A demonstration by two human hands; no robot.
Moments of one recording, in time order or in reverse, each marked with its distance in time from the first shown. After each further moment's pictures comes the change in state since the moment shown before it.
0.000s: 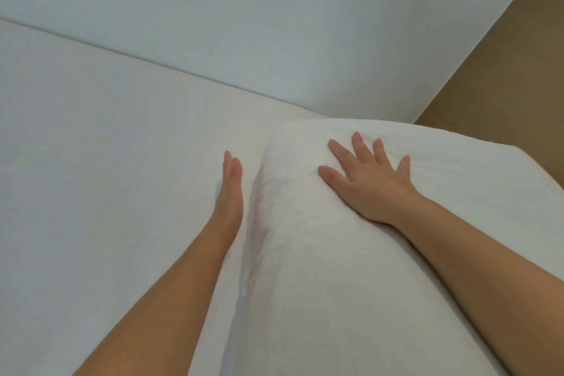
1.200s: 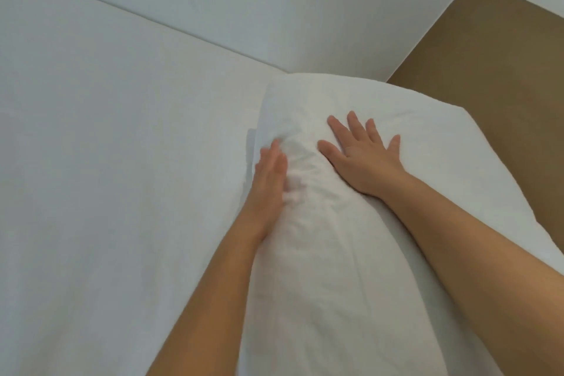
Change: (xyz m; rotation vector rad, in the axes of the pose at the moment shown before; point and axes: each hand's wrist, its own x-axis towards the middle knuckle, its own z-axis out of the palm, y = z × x) left_hand -0.112 -0.005 -0.006 0.110 -0.260 0.034; right_hand -0.088 -0.026 0.004 -0.030 0.030 0.122
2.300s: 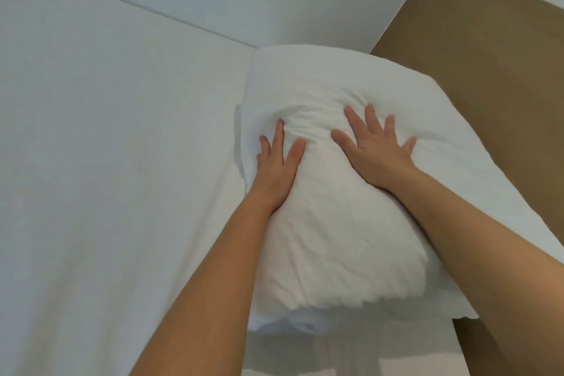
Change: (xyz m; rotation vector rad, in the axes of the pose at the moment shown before) left_hand -0.039 -0.001 0.034 0.135 -0.156 -0.013; right_hand -0.069 0.046 0.017 0.043 0.041 0.144
